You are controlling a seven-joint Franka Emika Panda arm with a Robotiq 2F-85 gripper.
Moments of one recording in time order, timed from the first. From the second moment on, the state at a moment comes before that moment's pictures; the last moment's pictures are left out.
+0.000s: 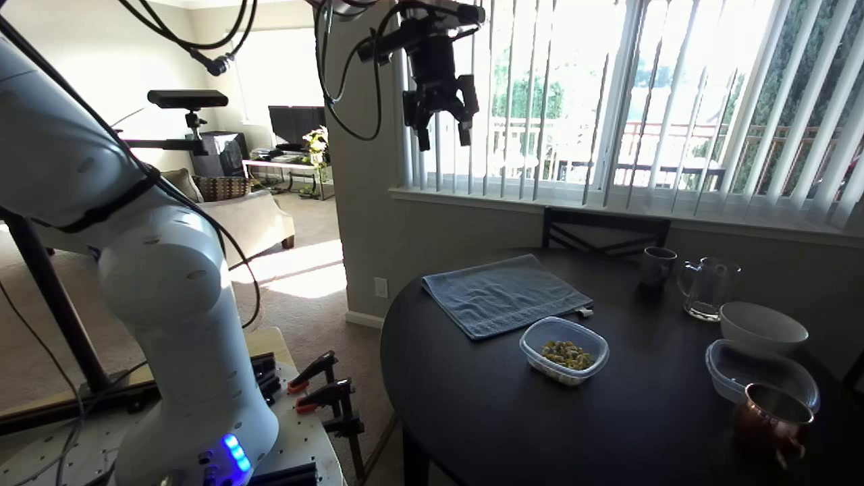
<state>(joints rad) 0.02 -0.52 0.06 -2.22 -0.15 1.76 -0.11</state>
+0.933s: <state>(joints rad) 0.03 -0.03 0.00 -2.05 -0.13 1.98 -0.12</state>
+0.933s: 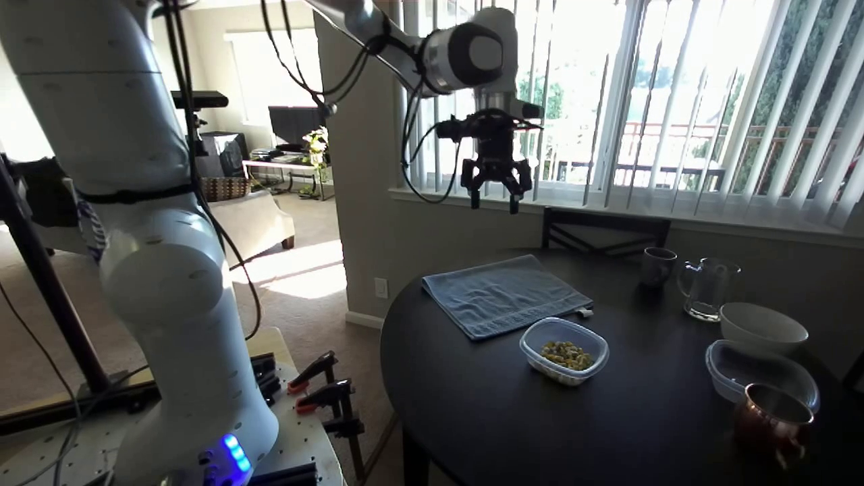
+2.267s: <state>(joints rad) -0.04 0.82 -0.10 -1.25 -0.17 1.81 -0.07</state>
